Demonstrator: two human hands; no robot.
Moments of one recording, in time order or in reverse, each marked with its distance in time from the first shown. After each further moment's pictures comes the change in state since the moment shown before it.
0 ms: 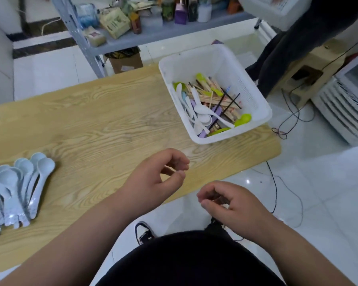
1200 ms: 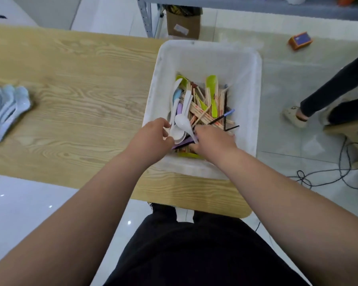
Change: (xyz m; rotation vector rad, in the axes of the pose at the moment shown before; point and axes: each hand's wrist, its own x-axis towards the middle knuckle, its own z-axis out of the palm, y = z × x) left_hand 0.238 -0.020 0.113 0.377 0.426 -0.717; right_hand 0.304 0.093 -0.187 -1.033 -0.359 -0.280
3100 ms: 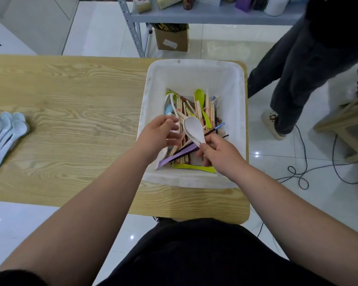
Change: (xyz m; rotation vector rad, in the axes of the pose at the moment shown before) left_hand 0.043 0.035 0.002 -0.912 -0.092 -0.176; right_hand -0.040 0.027 -0.015 0.994 0.055 0.199
